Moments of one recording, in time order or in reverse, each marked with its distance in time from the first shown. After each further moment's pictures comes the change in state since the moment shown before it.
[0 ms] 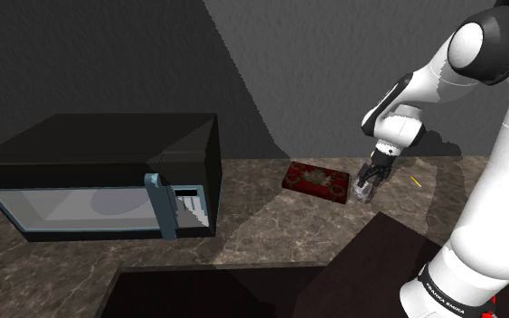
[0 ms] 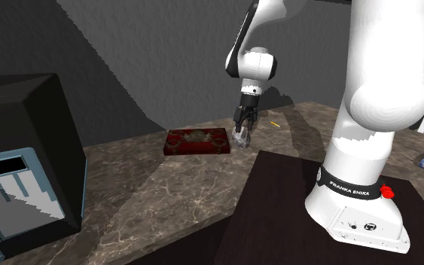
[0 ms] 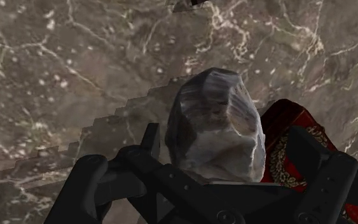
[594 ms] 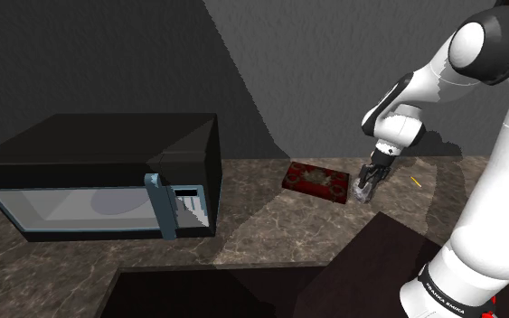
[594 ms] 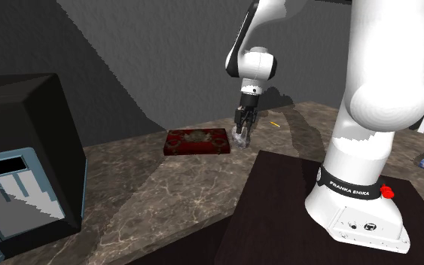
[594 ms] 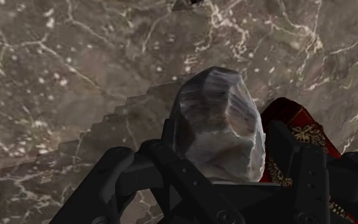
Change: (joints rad) arm 0.001 -0.004 0.000 0.000 -0.001 0.001 0.002
